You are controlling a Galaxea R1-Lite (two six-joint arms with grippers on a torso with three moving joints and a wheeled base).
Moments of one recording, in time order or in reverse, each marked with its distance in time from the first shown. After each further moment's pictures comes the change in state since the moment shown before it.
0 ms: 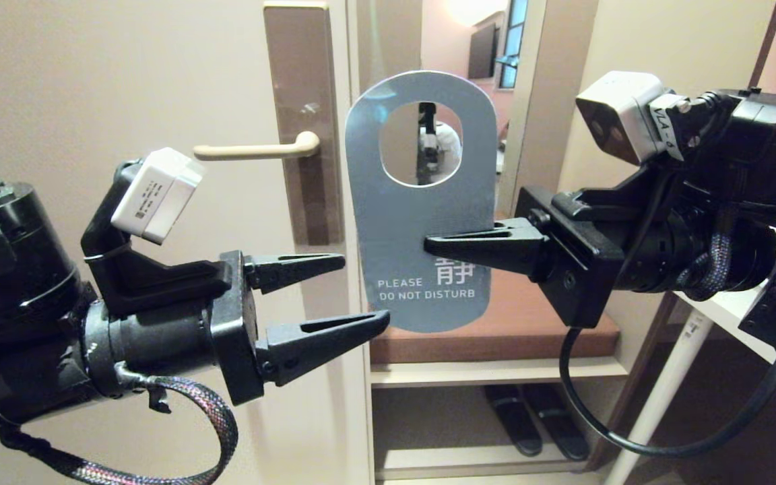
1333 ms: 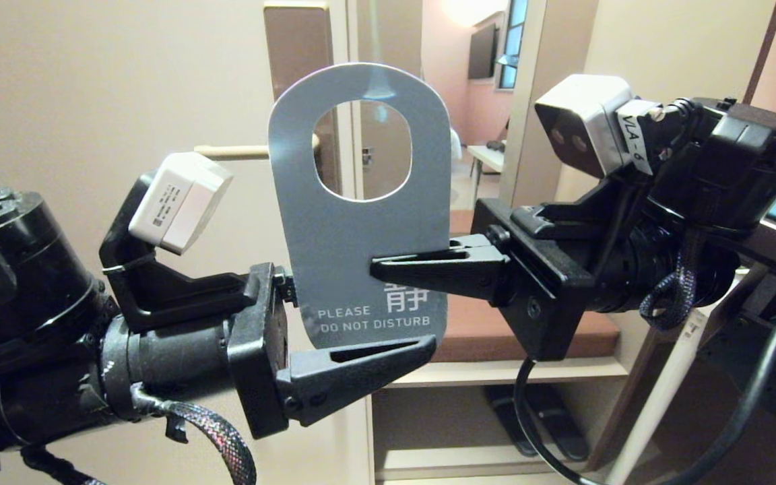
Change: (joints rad) left arm -0.106 0.026 0.017 -0.100 0.001 -0.097; right arm 0.116 0.052 0.001 -0.144 -0.001 0.088
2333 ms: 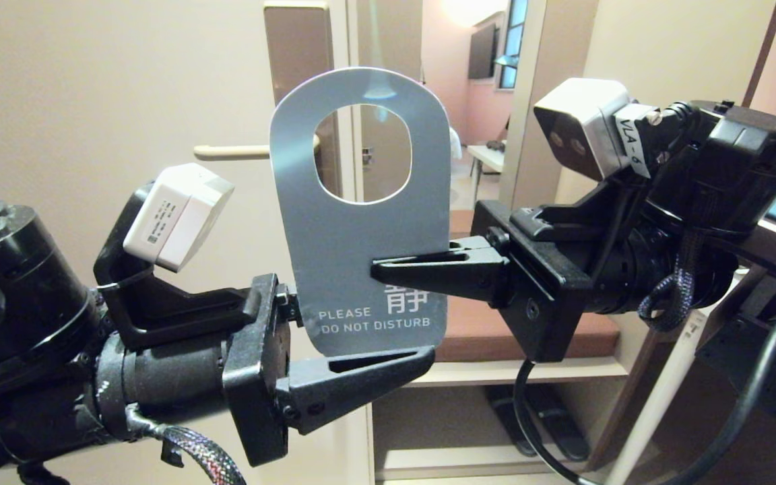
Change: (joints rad) left arm -0.026 -0.007 0.027 -0.030 -0.001 -0.005; right arm 0.000 0.001 0.005 -0.003 -0.001 -0.001
